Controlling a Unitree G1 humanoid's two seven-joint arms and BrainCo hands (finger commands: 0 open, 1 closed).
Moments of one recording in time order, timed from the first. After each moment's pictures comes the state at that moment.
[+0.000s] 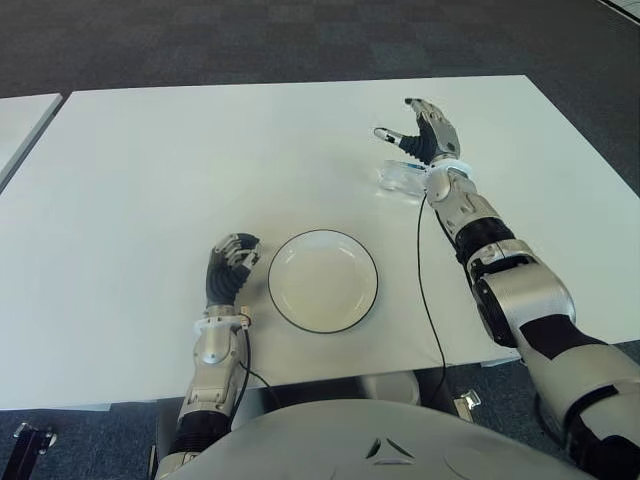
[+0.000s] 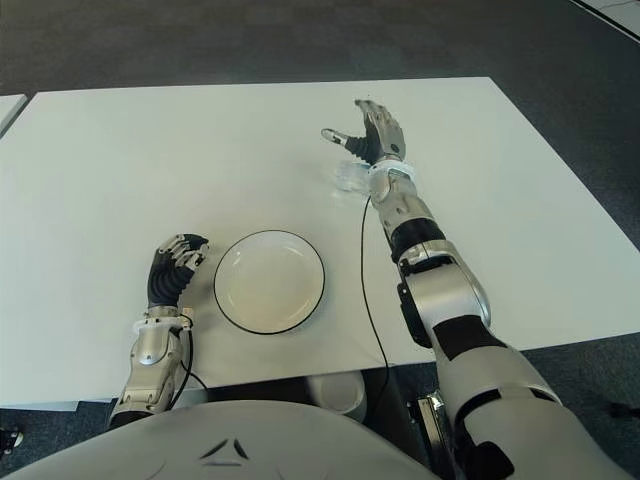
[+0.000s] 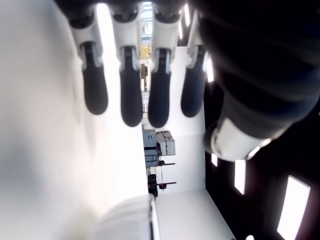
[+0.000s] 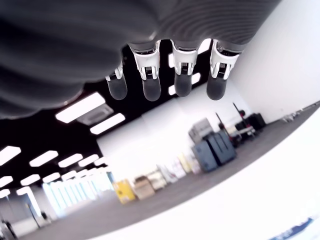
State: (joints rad) left arm 0.24 0.00 0.04 0.29 0.06 -0.48 0.13; right arm -0.89 -0.28 0.27 1.12 -0.67 -0.12 -0.36
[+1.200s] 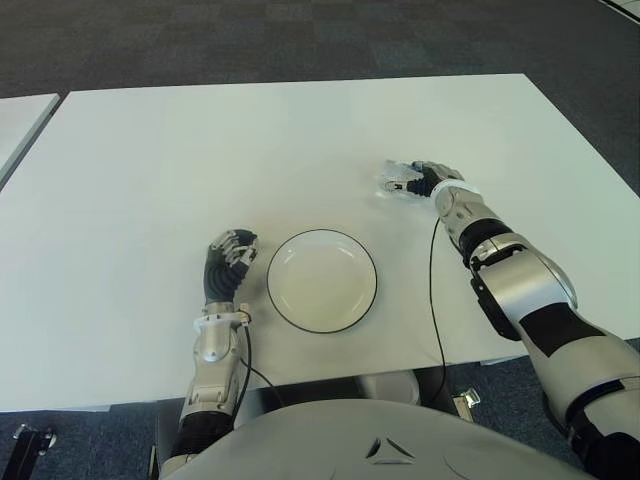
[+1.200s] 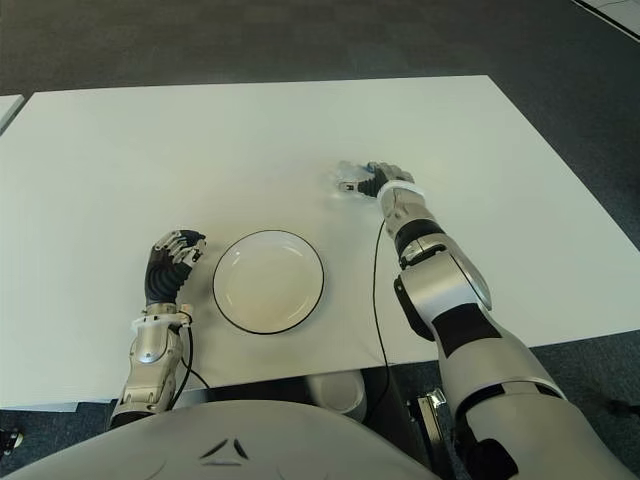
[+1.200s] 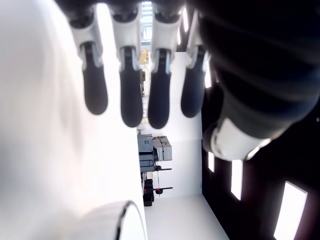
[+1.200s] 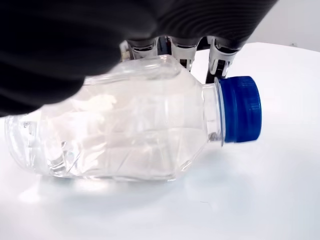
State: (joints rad) left arm 0.25 -0.03 0.06 0.21 0.07 -0.43 0.13; right arm -0.94 -0.29 0.47 1.37 -0.68 0.06 -0.08
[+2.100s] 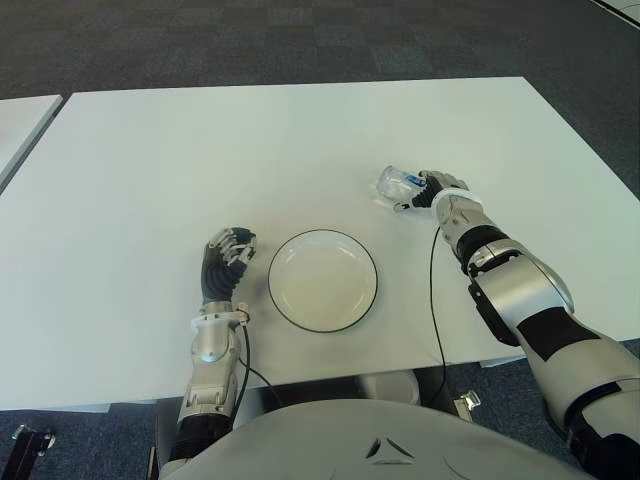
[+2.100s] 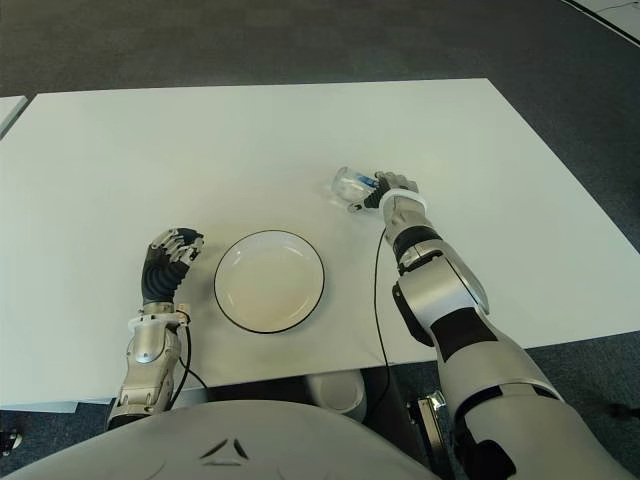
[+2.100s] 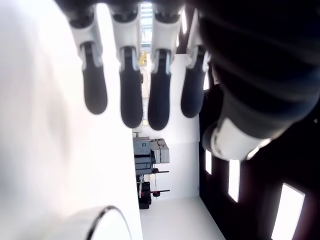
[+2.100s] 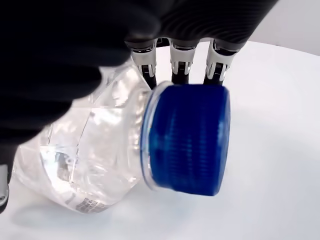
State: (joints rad) left arm 0.27 -0.04 0.06 0.15 0.08 -0.40 0.13; right arm -0.91 -0.28 0.50 1.38 -0.69 0.16 -0.09
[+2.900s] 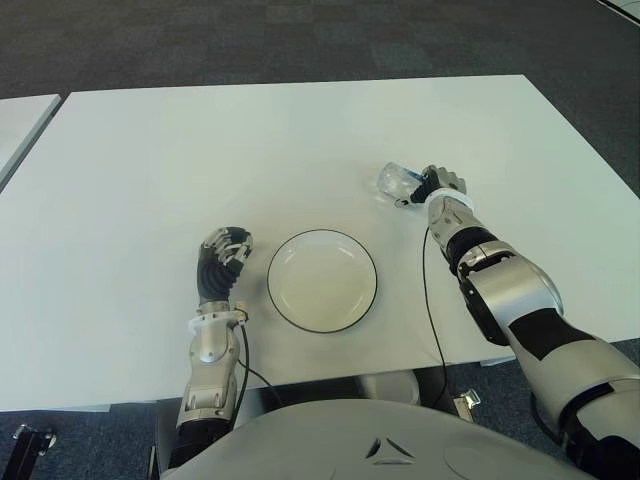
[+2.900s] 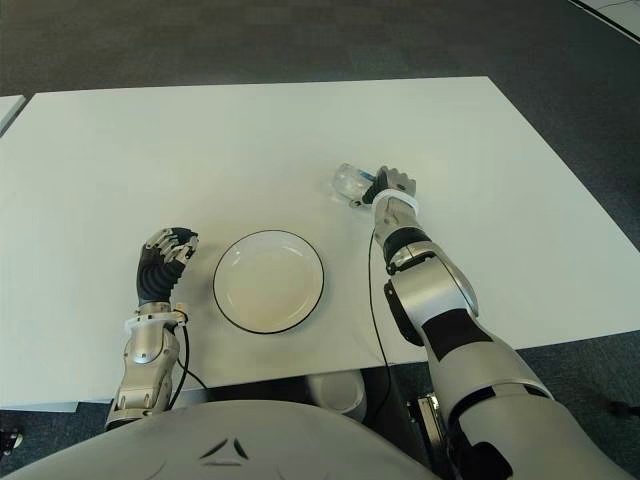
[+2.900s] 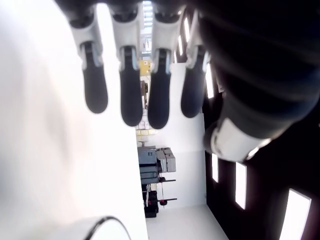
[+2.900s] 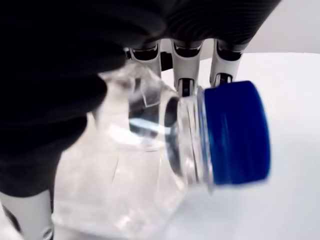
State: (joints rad) left arm 0.29 -0.06 0.06 0.07 0.10 -0.31 0.17; right arm -0.91 -0.23 0.35 1.38 -0.58 0.16 -0.30
